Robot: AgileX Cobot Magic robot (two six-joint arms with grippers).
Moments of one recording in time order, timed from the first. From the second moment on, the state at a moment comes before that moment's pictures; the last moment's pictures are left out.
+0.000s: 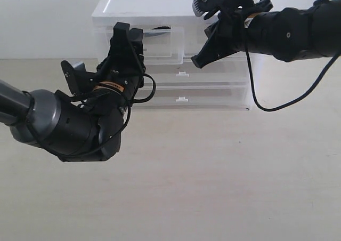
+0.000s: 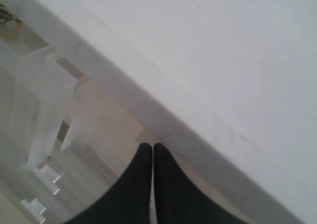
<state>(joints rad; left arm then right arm) -0.69 2.05 -0.94 -0.58 -1.16 -1.20 0.43 1.78 -1.13 0.16 -0.18 -0.61</state>
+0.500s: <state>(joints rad) -0.68 2.05 -0.93 -0.50 -1.20 -1.21 0.43 1.78 -1.13 0.16 -0.18 -0.61</state>
